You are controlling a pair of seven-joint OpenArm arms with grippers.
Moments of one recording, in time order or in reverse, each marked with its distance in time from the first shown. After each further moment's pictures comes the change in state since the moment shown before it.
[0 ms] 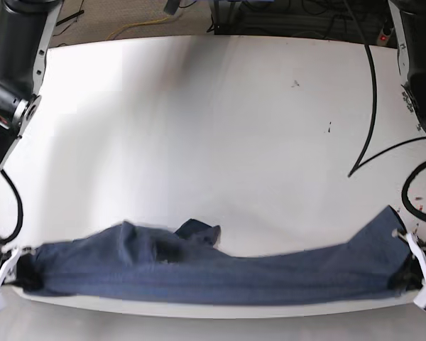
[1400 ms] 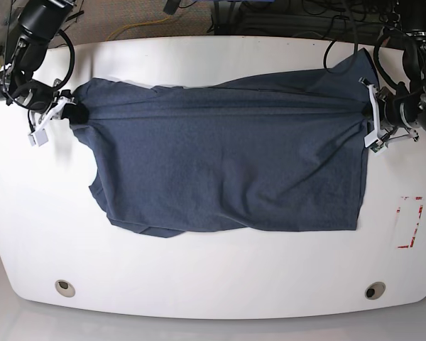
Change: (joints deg) left arm 47.5 -1.9 0.2 4.0 9.0 -0.2 -1.8; right arm -45.4 -12.9 20.7 -0.2 7.4 -0.2 0.1
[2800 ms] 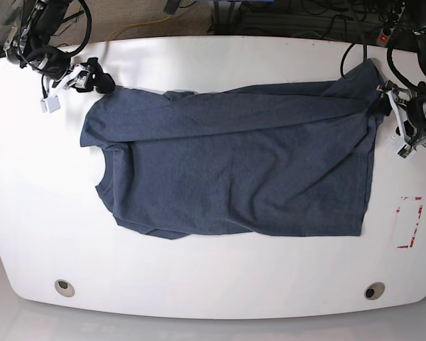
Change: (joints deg) left arm 1.9 -0.2 -11.3 1.3 -4.9 0.0 0.1; right arm -13.9 -7.7 3.6 10.7 5.7 -1.5 0.8
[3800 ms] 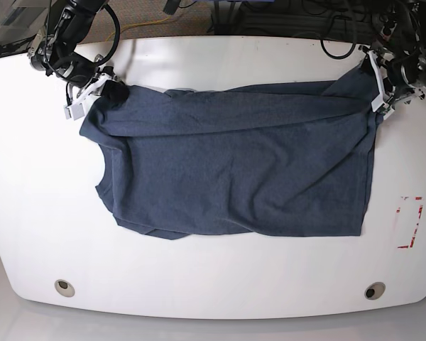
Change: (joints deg) left arm 12.5 7.9 -0.7 4.6 8.8 0.0 -0.6; right arm 5.5 -9.3 -0.2 0.1 -11.6 0.2 1.6
